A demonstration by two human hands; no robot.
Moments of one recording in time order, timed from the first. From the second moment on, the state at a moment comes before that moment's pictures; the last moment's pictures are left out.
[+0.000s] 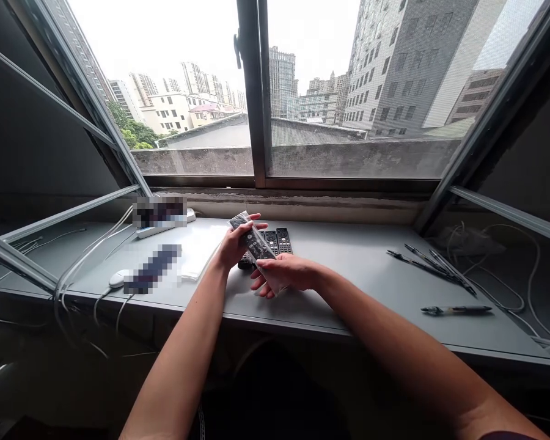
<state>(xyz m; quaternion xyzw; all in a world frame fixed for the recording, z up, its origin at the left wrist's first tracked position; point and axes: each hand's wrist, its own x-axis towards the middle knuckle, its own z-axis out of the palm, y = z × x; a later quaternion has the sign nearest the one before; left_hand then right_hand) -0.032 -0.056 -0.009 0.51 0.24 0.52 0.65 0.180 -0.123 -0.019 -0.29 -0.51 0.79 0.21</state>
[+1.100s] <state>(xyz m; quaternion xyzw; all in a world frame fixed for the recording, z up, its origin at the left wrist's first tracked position) -0.030 -0.044 -0.019 0.46 0.28 0.56 0.63 0.173 -0.133 -0.001 -0.22 -0.78 0.56 0.17</state>
